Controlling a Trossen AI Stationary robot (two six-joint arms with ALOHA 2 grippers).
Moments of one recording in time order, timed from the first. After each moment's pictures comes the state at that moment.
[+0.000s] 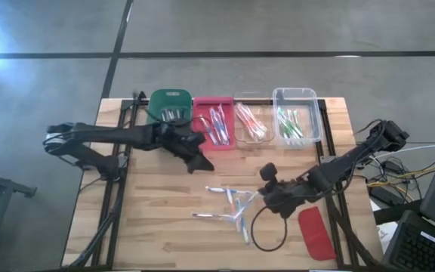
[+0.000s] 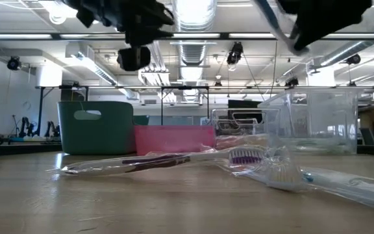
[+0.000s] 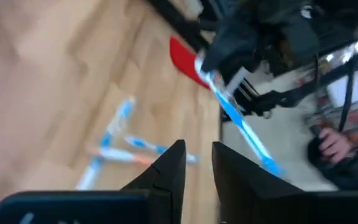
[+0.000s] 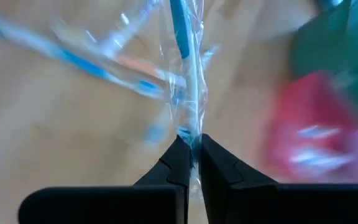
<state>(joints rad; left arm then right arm) 0.12 1.30 0.95 -0.10 0.46 -0.68 0.53 1.37 1.02 -0.65 0.41 -0.16</state>
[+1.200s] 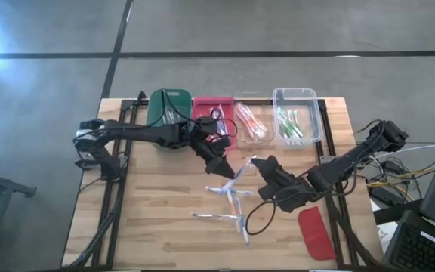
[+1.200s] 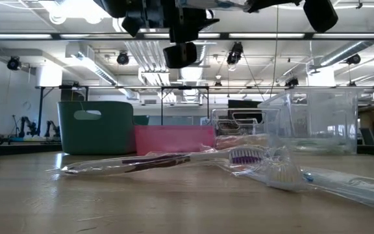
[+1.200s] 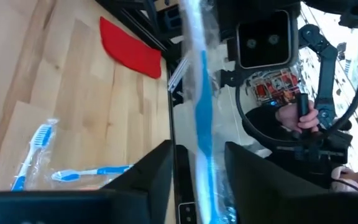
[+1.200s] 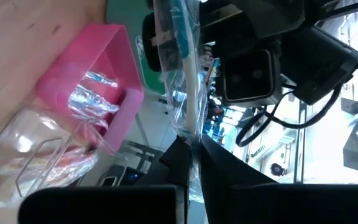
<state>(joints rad) 0.13 1.64 1.23 0.03 0.76 -0.72 0.53 1.38 1.04 -0.37 1.15 -1.06</state>
